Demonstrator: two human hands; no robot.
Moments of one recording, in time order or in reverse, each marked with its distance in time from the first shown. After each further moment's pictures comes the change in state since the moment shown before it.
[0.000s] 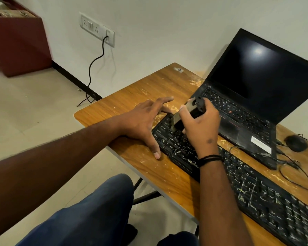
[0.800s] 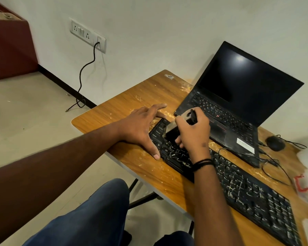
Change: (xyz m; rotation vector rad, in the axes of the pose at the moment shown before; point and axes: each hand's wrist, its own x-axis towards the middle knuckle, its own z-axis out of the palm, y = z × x) left_hand 0.002 -0.006 0.001 0.013 0.006 0.045; right_hand -0.010 -0.021 -0.007 0.041 -0.047 0.261
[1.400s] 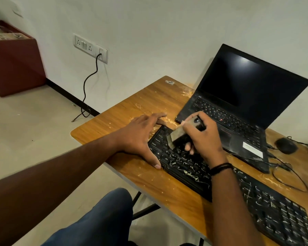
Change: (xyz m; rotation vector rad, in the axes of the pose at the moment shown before) left_hand -0.001 0.006 0.003 0.024 0.022 -0.032; right_hand 0.019 0.015 -0.029 0.148 -0.235 -0.056
